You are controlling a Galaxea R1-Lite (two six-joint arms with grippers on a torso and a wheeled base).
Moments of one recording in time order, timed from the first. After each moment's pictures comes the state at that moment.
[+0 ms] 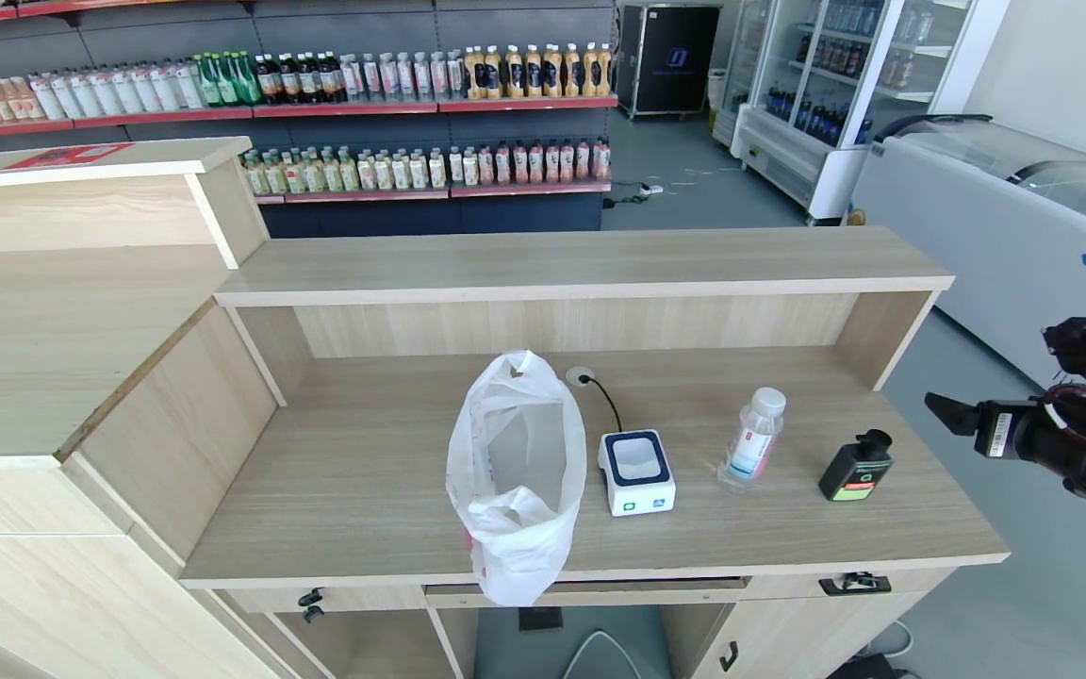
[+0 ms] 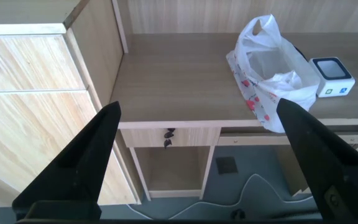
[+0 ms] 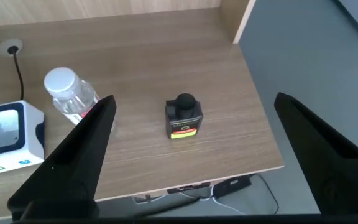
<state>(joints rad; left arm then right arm) 0.00 0.00 0.00 0.00 -0.02 0.00 -0.23 1.75 -0.51 -1.00 0.07 -0.11</state>
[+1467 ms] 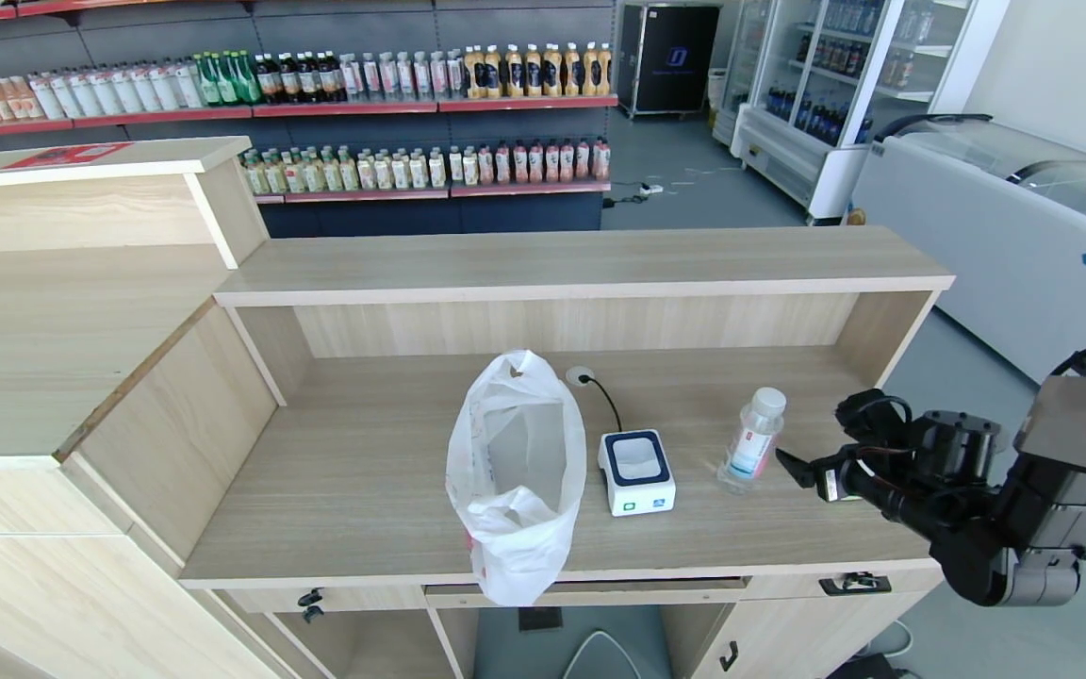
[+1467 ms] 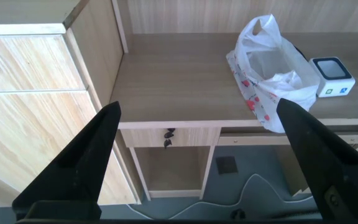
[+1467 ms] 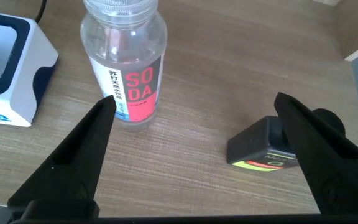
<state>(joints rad) 0.00 0.00 0.00 0.00 -0.02 0.00 -0.04 2.34 -0.67 -1.40 0.19 -0.31</state>
